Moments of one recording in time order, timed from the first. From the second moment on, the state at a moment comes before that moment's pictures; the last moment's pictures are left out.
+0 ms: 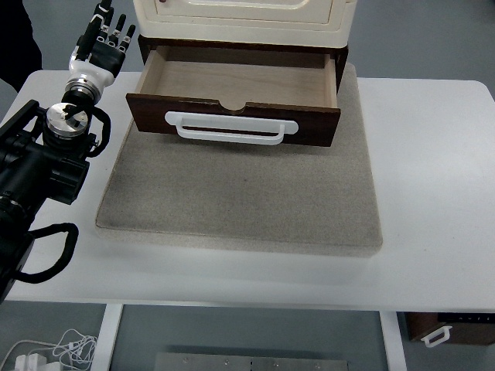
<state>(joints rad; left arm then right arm) -0.98 0.11 -1.28 -0.33 -0.09 -0.25 -0.11 -0.01 0.00 -0.01 0.18 -0.04 -0.05 0.03</state>
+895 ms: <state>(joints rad) -0.99 0.16 -1.28 -0.32 -0.08 -0.26 -0.11 -0.01 0.00 -0.01 0.18 -0.04 -0.05 0.03</state>
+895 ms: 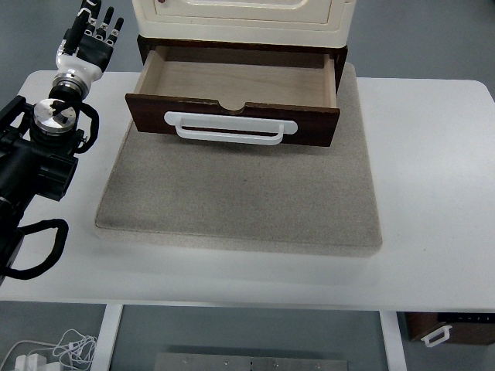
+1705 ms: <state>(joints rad) -1.14 0.40 -1.09 -0.36 -0.08 -0.27 -0.11 -0.01 0.00 -0.01 0.18 -0.04 -0.05 0.03</state>
